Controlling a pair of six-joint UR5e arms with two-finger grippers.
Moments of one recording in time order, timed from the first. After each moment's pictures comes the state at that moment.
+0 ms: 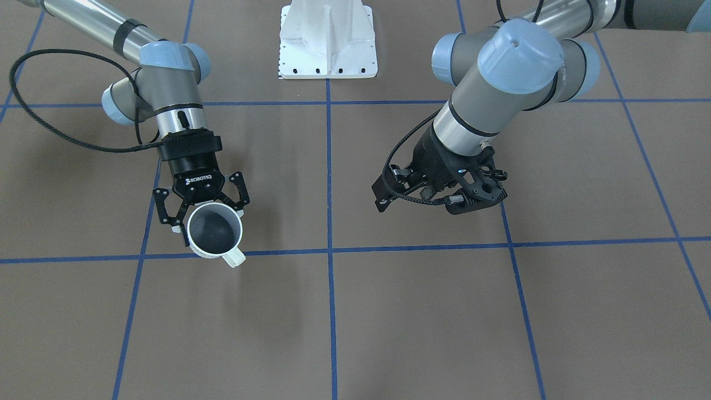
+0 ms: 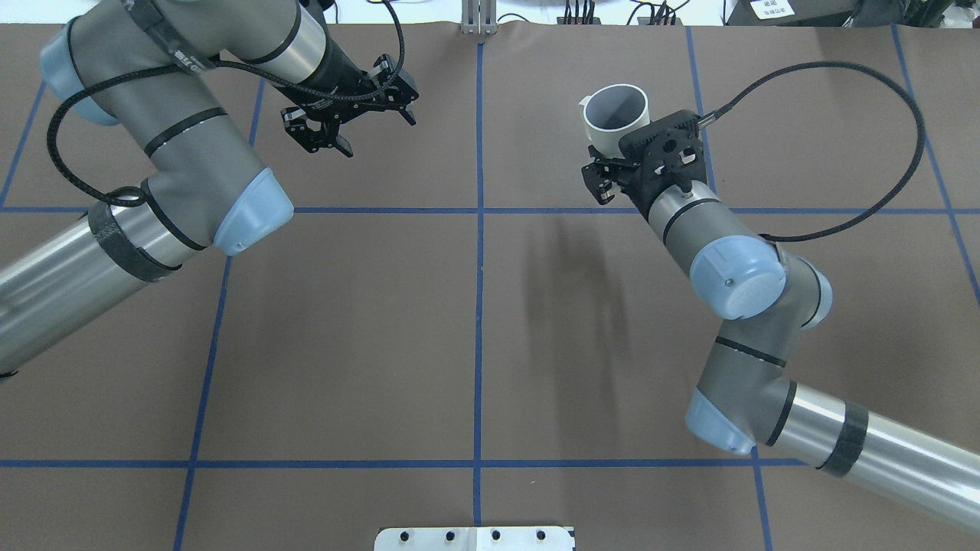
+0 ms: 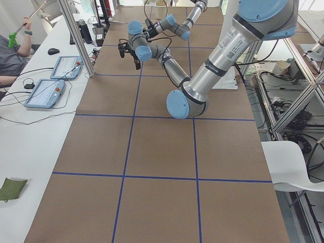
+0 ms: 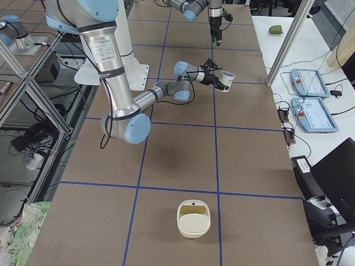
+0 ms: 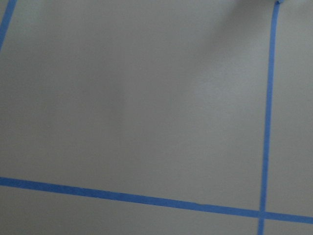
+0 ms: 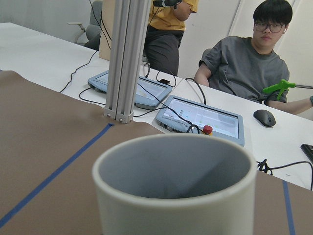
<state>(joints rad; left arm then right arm) -0.87 -2.33 -1.56 -1.87 -2.21 -1.51 0.51 -1.16 1.60 -0.68 0.99 0.64</state>
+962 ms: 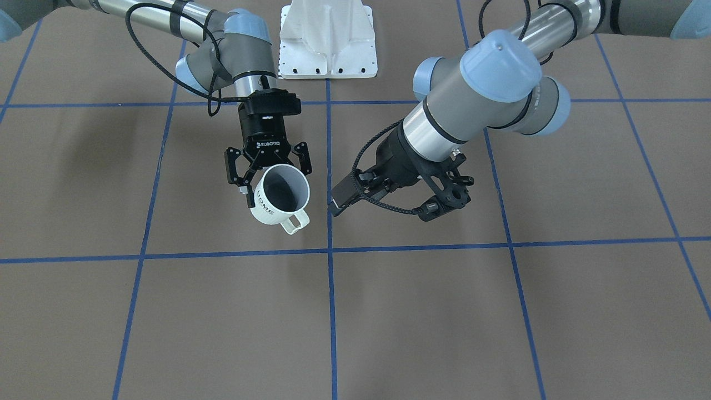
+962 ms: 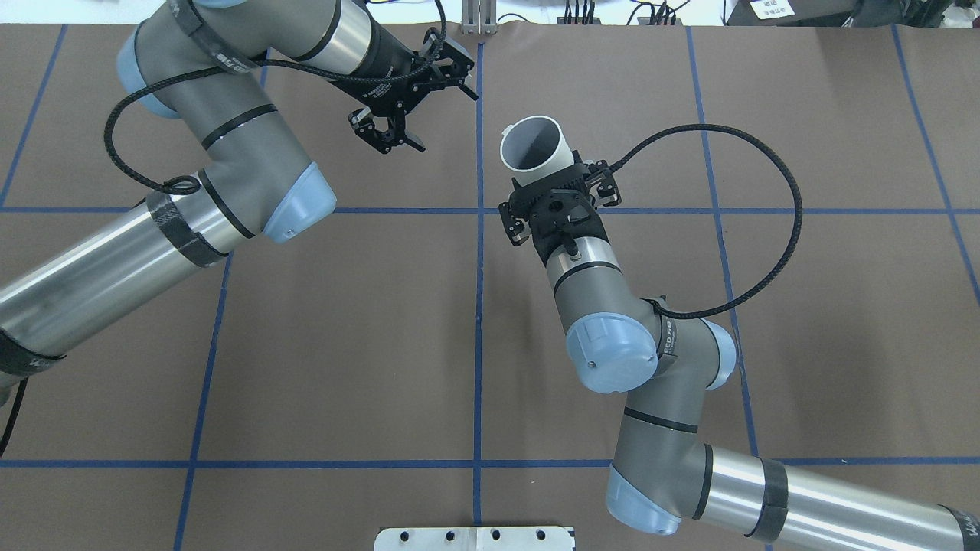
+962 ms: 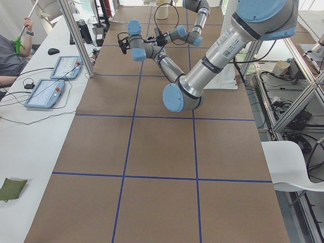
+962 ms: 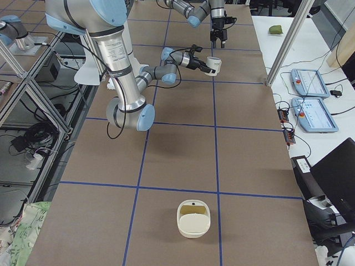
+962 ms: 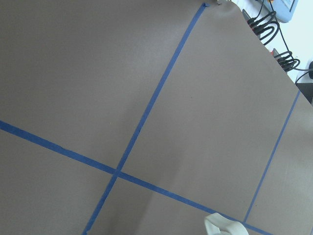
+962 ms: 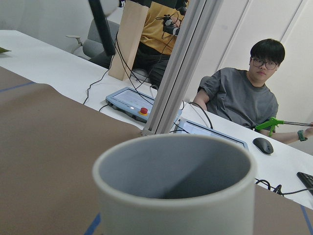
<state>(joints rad) -0.83 -2.41 -1.41 -2.18 -2.23 -1.81 0.36 -1.03 1.61 -0.90 0.75 0.64</state>
